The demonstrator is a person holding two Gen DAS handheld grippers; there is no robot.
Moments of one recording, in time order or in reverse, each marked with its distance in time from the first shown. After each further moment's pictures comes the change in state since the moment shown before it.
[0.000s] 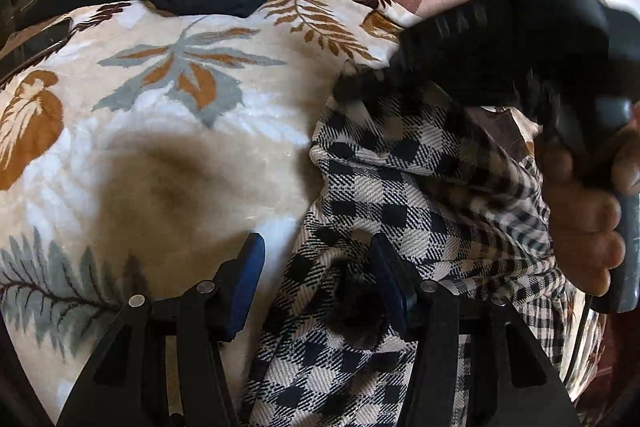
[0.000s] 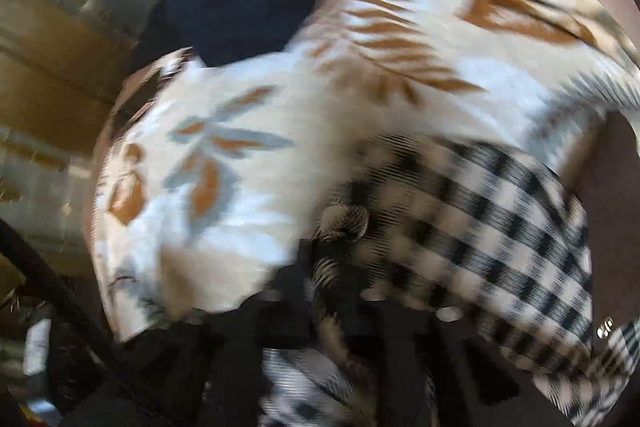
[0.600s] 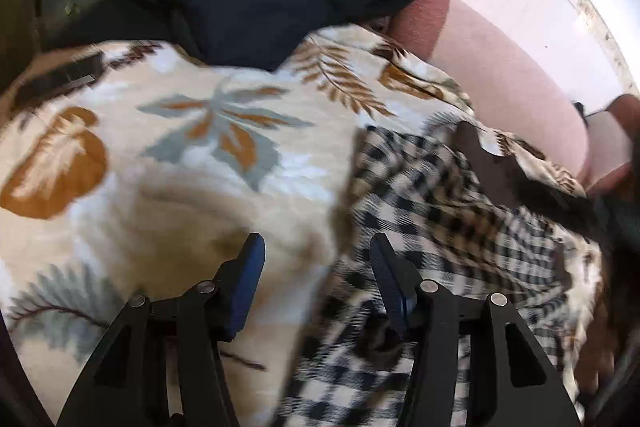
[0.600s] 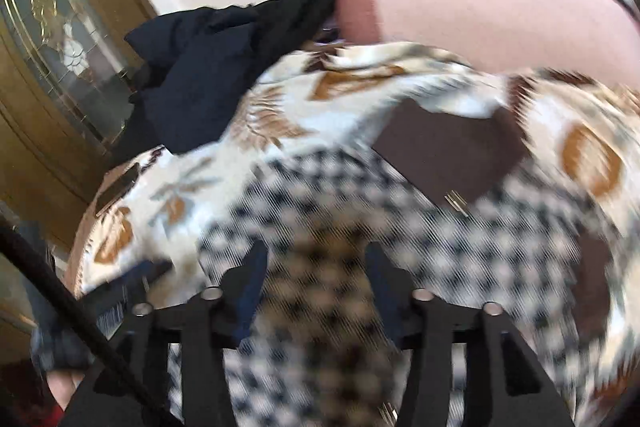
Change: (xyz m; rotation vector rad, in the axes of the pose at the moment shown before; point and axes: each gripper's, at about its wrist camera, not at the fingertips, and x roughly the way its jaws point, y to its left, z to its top) left arm -0.026 0.013 0.016 -0.023 -0.114 0.016; right arm -0.107 -0.033 -0.105 0.187 -0.399 -0.187
